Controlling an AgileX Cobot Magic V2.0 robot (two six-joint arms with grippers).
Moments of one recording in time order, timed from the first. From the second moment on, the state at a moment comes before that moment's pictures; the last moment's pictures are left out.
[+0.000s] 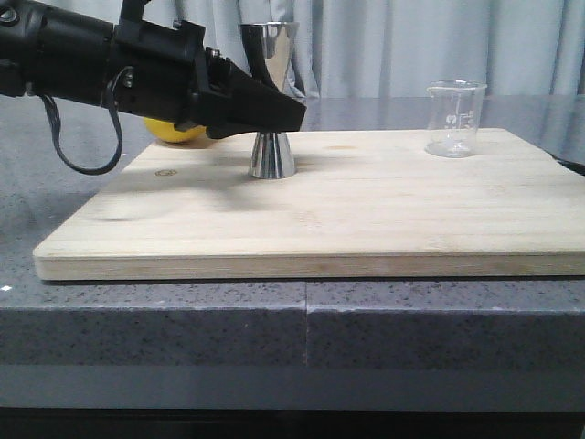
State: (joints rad) left arm -0.36 1.86 -1.10 1.41 -0.90 -0.91; right arm 0.10 1.13 -0.73 -0.48 -0.66 0.29
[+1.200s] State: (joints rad) left arm -0.32 1.86 -1.11 1.41 -0.94 -0.94; right arm 0.10 1.13 -0.73 -0.48 -0.66 0.29
